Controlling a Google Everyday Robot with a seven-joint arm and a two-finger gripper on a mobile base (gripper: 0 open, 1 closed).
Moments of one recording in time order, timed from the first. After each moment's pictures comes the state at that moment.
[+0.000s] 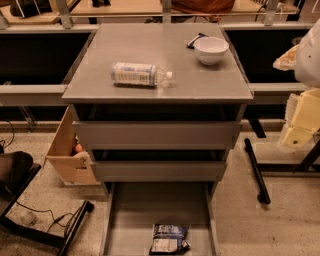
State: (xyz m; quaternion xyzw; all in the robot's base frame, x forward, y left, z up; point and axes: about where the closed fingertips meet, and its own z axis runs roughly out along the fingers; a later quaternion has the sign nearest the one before) arm 0.438 -0.216 0.978 -0.60 0.78 -0.04 0.16
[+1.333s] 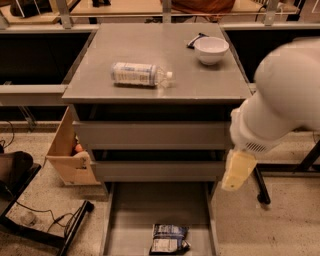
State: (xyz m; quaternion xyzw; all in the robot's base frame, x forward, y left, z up) arm 0.454 -0.170 0.842 -0.60 0.78 -0.07 0.16
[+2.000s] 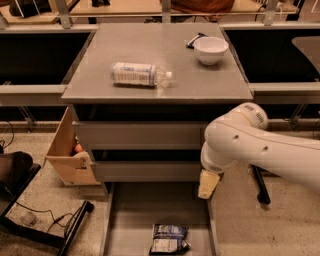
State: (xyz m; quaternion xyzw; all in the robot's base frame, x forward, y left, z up) arm 0.524 -0.154 0.666 -0.60 0.79 -0.08 0.13
